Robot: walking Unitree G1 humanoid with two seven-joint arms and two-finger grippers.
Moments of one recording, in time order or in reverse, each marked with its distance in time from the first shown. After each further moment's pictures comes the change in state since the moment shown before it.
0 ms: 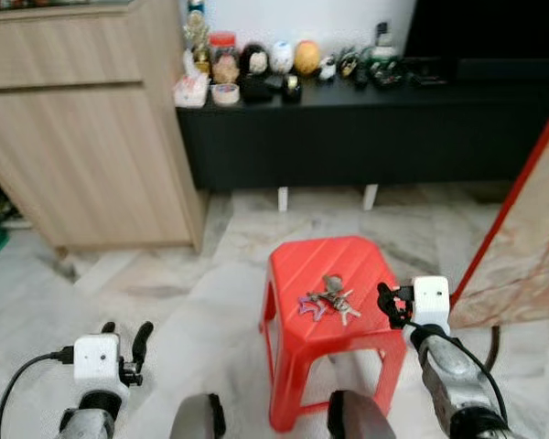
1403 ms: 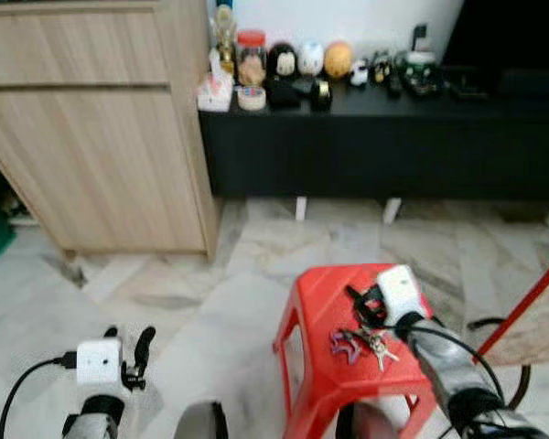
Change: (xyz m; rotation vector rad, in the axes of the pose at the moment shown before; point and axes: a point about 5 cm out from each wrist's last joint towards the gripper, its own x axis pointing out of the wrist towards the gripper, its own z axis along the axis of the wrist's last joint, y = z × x) left arm -0.002 -0.004 -0.003 -0.016 0.007 0.004; right arm 0.012 0.039 0.014 -0.376 0.064 0.457
